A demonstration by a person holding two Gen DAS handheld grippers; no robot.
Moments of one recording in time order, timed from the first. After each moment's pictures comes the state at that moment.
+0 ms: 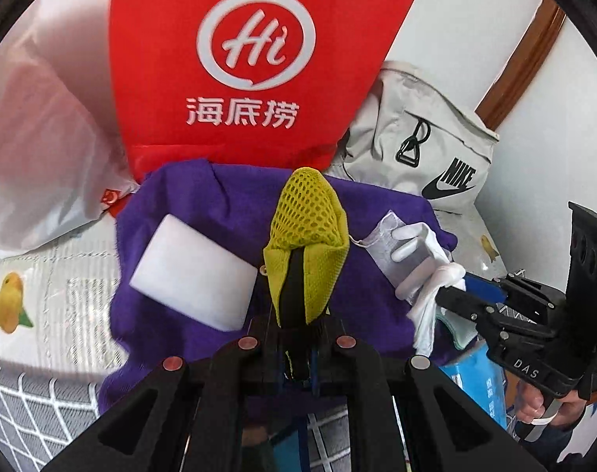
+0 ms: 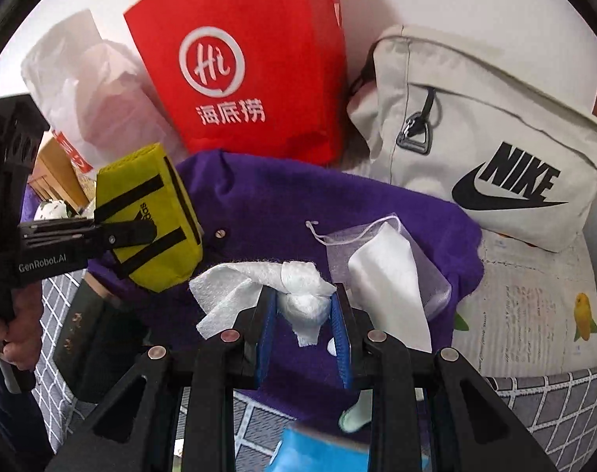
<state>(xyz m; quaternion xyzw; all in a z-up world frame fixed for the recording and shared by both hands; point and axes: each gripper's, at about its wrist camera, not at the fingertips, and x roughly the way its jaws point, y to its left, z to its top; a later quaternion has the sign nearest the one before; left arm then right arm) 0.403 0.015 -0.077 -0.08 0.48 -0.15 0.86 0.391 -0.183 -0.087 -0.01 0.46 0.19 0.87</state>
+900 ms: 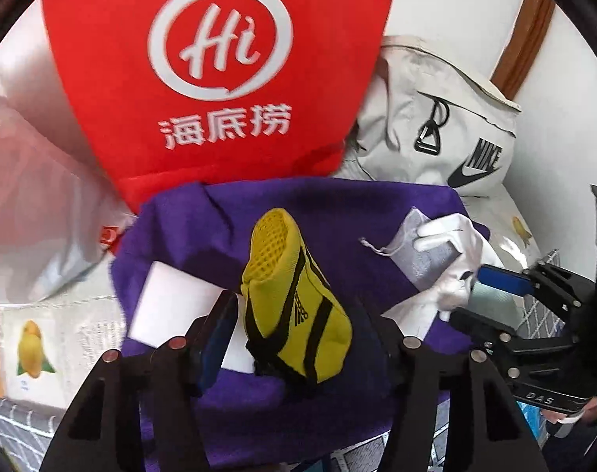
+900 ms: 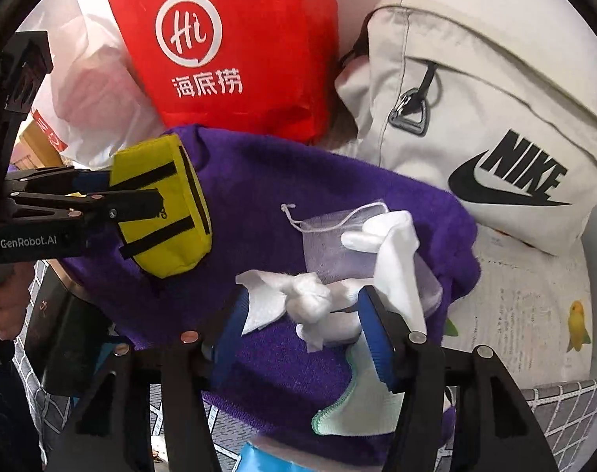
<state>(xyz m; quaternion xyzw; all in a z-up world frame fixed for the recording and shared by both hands) 0.427 -0.012 -0.077 0.01 0.49 -0.12 0.87 0.407 -0.181 -0.104 -0.04 0.48 0.18 0.86</state>
